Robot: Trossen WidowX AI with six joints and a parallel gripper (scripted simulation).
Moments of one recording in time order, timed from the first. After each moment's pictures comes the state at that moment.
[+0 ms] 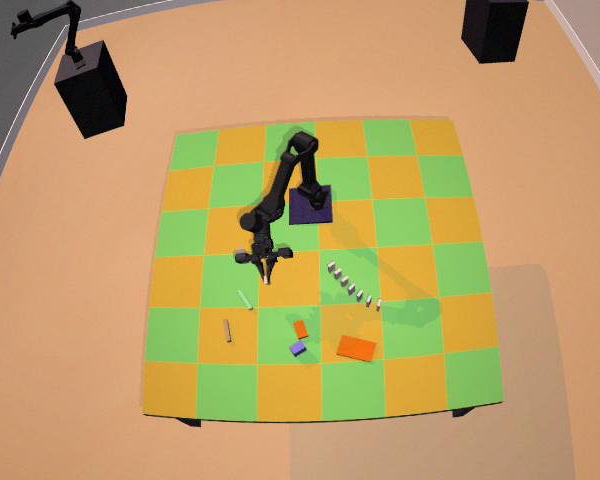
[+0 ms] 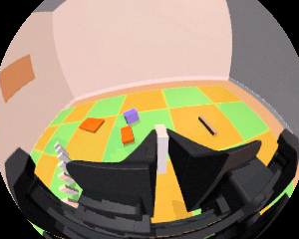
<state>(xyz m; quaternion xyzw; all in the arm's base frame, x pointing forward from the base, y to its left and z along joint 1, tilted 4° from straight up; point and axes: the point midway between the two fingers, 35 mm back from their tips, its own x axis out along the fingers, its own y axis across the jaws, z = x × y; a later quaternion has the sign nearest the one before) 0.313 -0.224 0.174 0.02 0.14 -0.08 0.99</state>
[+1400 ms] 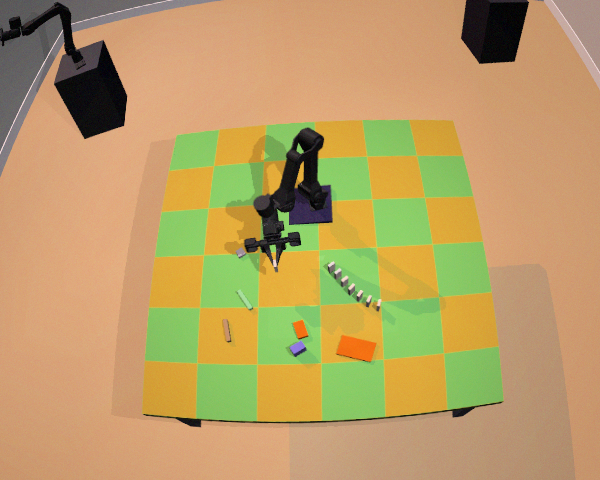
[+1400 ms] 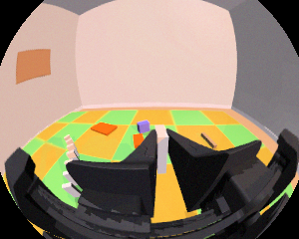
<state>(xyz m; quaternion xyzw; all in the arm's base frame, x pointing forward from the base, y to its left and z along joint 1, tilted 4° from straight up) 0.269 -0.185 0.175 -0.05 0.03 -0.04 1.00</state>
